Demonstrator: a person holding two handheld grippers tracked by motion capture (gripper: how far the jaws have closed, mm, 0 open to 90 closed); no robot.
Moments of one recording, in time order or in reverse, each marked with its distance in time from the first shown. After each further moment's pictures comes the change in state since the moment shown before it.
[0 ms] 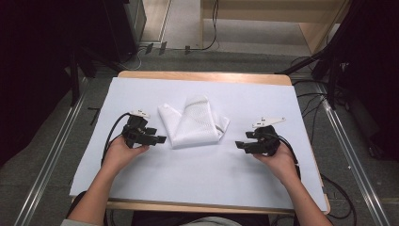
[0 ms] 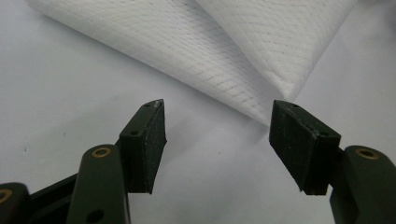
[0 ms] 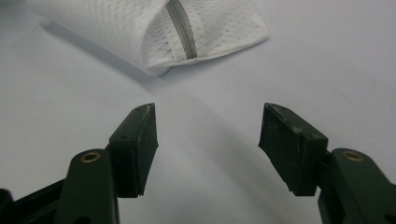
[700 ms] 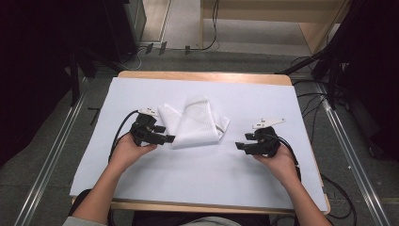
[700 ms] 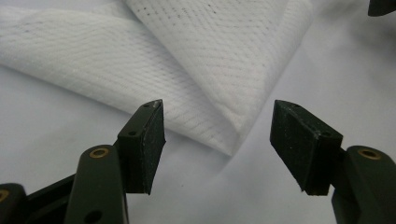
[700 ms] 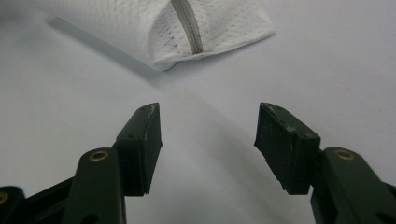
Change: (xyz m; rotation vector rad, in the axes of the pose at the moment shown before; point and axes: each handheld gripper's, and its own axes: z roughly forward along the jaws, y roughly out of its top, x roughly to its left) left arm -0.023 0.020 0.008 -0.014 -0.053 0.068; right arm 0.004 -0.002 -0.002 0.011 0.007 0.005
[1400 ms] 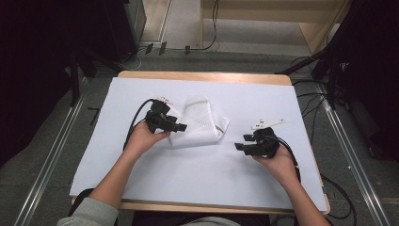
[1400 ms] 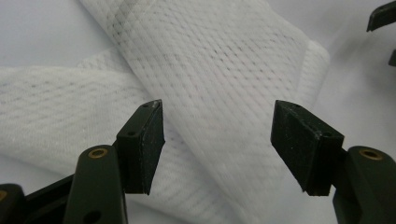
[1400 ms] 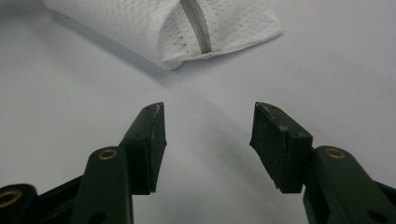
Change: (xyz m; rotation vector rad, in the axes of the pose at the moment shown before) left arm 0.012 0.046 0.038 0.015 -0.003 -0.029; right arm 0.005 0.000 -0.001 0.004 0.006 -0.007
